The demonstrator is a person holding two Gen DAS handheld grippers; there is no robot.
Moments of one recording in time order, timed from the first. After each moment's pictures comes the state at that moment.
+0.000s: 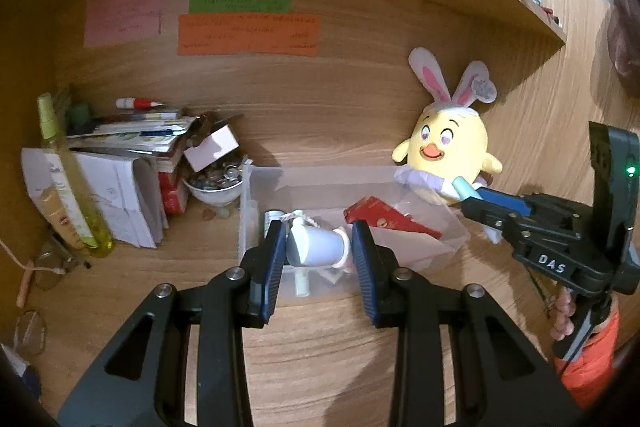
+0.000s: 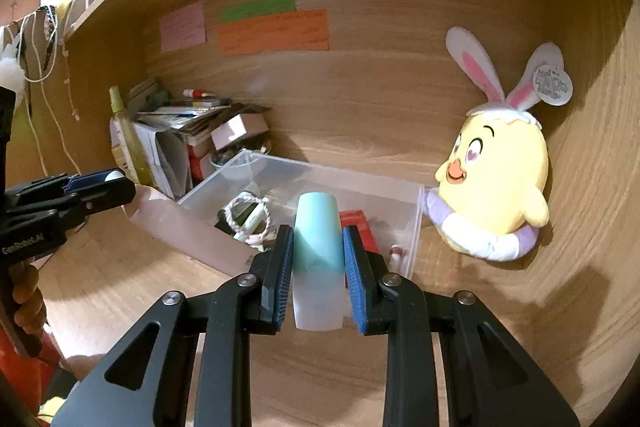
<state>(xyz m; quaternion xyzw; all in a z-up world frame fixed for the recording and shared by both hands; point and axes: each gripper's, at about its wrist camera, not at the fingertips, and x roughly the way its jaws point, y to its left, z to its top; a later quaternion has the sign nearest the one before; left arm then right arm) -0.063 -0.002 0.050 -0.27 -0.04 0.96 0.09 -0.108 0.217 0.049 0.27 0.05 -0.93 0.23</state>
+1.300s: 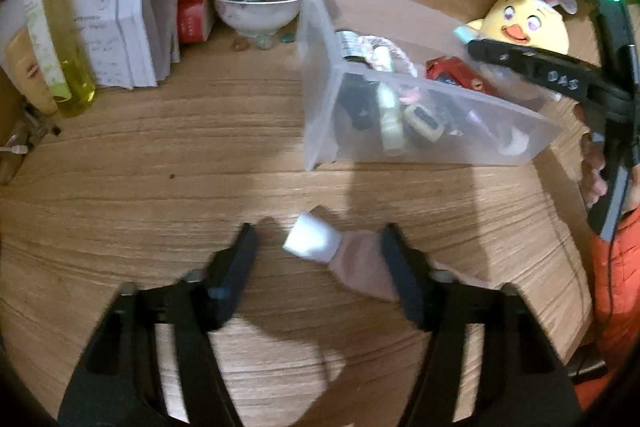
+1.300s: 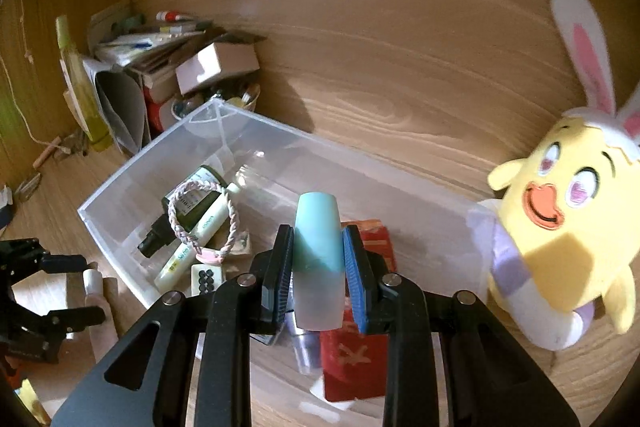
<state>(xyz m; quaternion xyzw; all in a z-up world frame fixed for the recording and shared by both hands) -0.088 -0.043 -0.074 -0.46 -0.08 0.88 0.07 -0.219 0.149 -0.002 0.37 0.14 -0.89 0.25</state>
